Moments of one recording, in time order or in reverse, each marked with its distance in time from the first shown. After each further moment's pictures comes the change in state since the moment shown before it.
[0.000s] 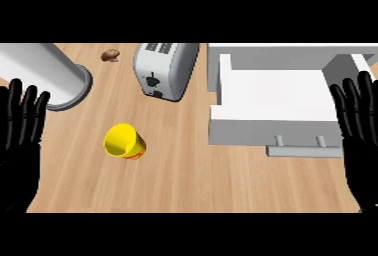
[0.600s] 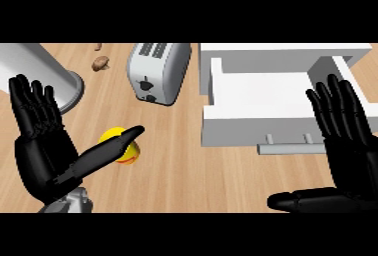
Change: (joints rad) left arm -0.122 -0.062 -0.194 0.160 -0.293 0.666 0.085; right arm -0.002 0.005 0.028 0.047 -0.063 0.044 0.068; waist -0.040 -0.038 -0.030
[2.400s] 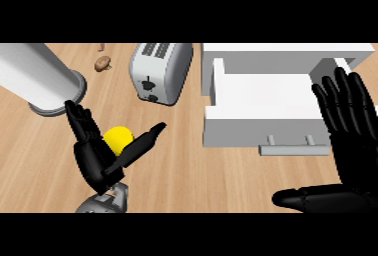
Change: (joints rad) left arm 0.002 -0.004 -0.152 0.296 0.168 0.376 -0.127; right arm -0.039 0.019 -0.042 -0.022 -0.009 0.018 0.069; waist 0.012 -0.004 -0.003
